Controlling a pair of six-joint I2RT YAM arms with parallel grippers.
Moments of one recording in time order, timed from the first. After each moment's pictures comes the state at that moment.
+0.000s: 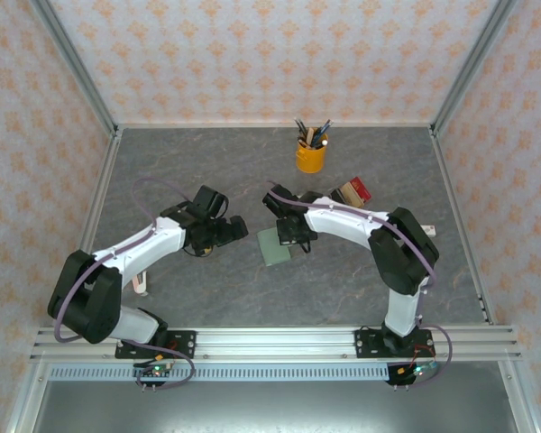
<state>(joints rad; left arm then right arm) -0.42 1.41 0.86 -0.60 0.10 -0.84 0.78 1.84 1.29 -0.80 0.18 0.64</state>
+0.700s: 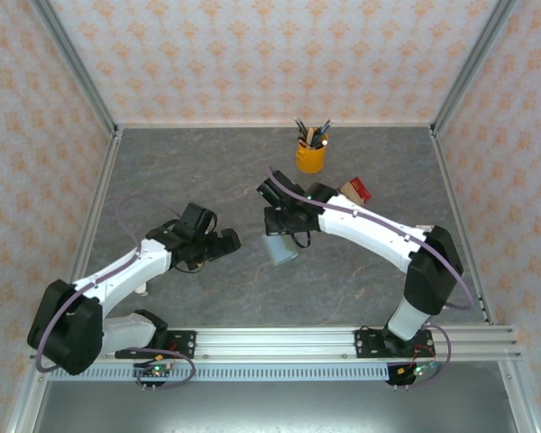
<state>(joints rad) -0.42 1.19 0.67 -0.56 0.12 -0.86 0.88 1.66 1.43 -0.88 0.09 0.70</state>
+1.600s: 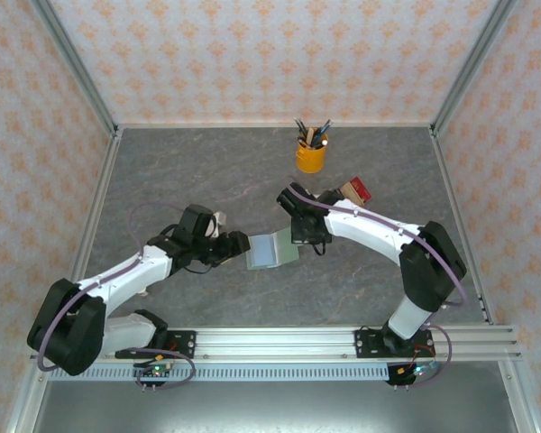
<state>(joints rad) -0.42 1.22 0.58 -0.24 0.45 -0.86 0.75 1.66 1.20 -0.89 0.20 0.77</state>
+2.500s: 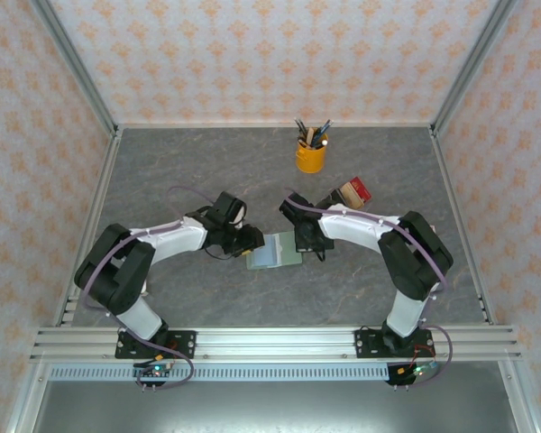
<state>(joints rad) -0.50 1.63 0.84 -0.30 0.39 -0.85 0.72 1.76 1.10 -0.76 0.21 0.68</state>
